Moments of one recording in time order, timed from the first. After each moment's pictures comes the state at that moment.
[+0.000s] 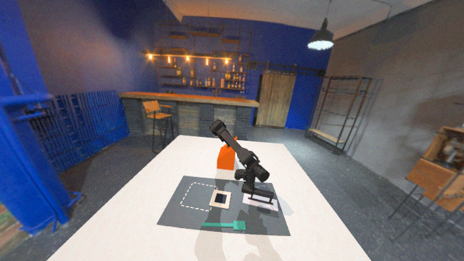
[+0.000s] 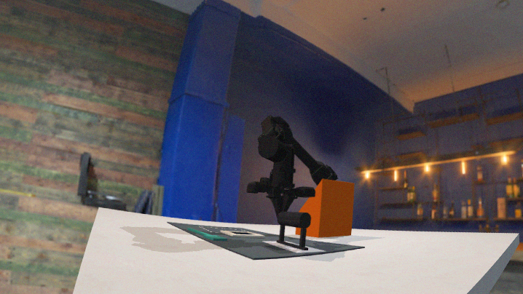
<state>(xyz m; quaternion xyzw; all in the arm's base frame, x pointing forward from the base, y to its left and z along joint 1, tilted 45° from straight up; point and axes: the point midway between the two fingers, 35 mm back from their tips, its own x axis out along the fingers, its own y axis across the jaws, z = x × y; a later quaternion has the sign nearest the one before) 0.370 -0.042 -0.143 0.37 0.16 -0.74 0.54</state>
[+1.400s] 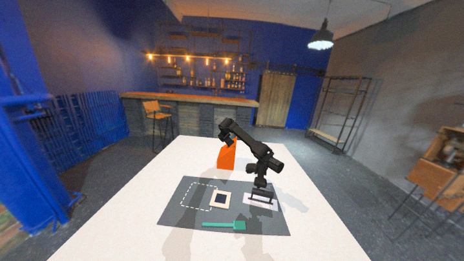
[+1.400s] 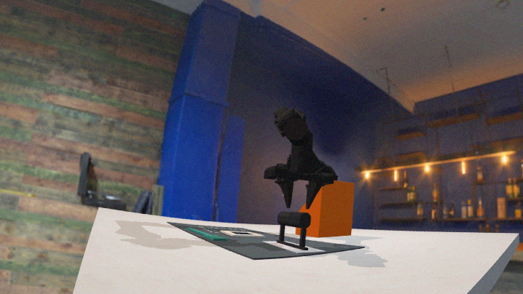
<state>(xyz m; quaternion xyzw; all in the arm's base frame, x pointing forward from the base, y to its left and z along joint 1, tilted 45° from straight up) 0.371 0.028 -0.156 0.37 0.17 -0.74 0.54</state>
